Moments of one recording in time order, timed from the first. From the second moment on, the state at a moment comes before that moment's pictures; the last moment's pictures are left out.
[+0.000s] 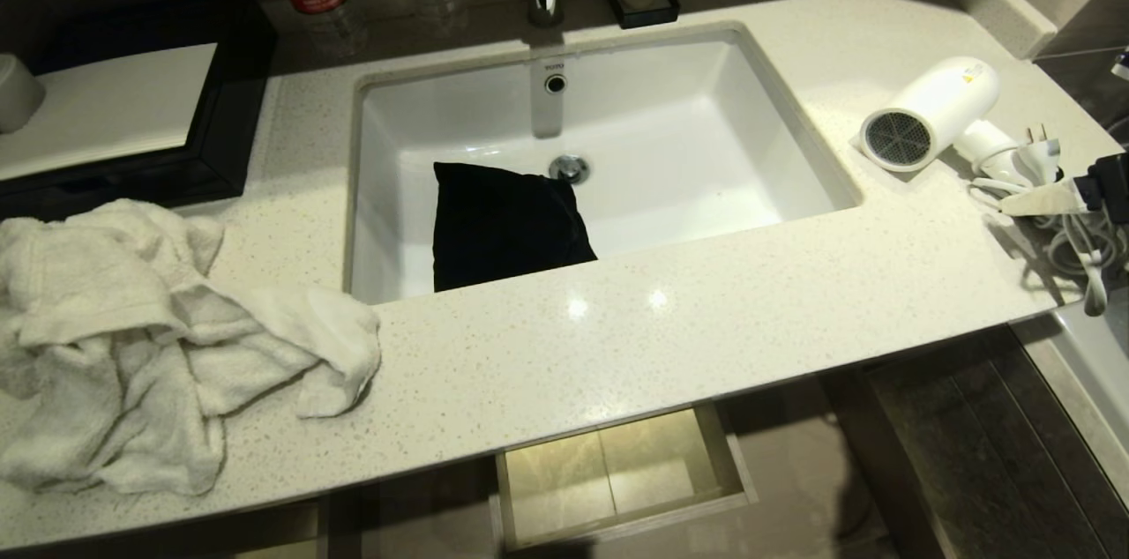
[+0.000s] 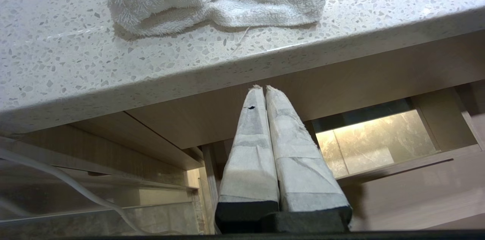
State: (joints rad) left arm 0.00 0.00 0.00 0.00 0.00 0.00; right arm -0.35 1.58 -1.49 0.52 0.37 -0.39
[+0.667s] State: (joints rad) left arm 0.00 0.00 0.00 0.00 0.00 0.00; right arm -0.33 1.61 -1.50 0.50 0.38 -0.39
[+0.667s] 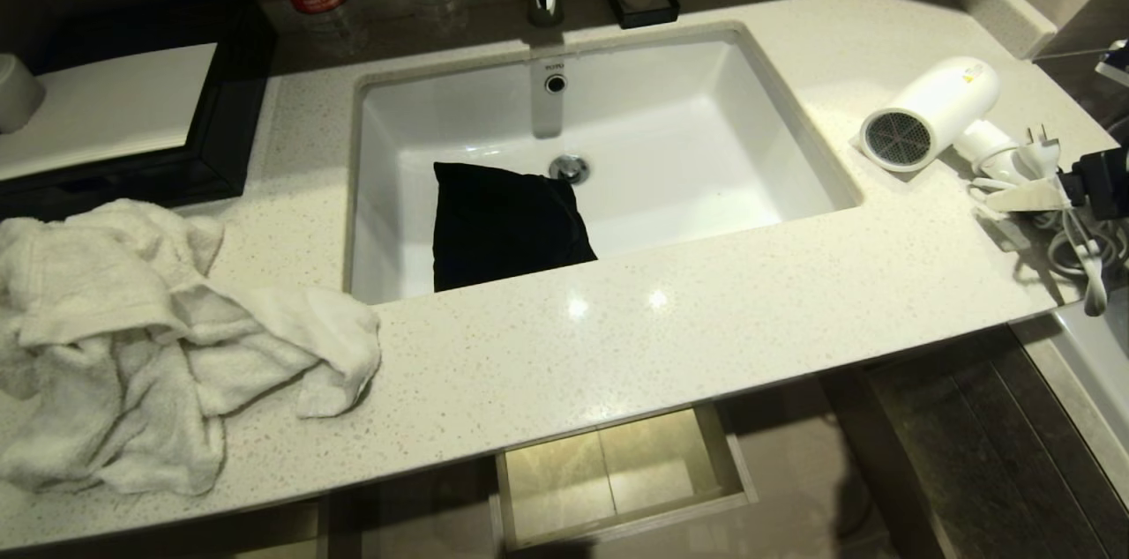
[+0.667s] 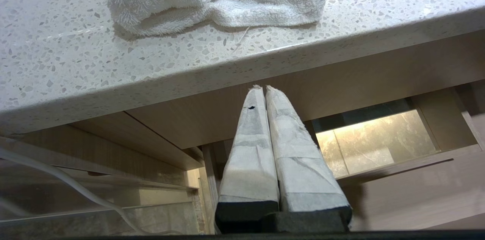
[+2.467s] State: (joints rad) left arm 0.00 0.00 0.00 0.00 0.00 0.00; right arm -0.33 1.52 -1.48 0.51 0.38 -0.39
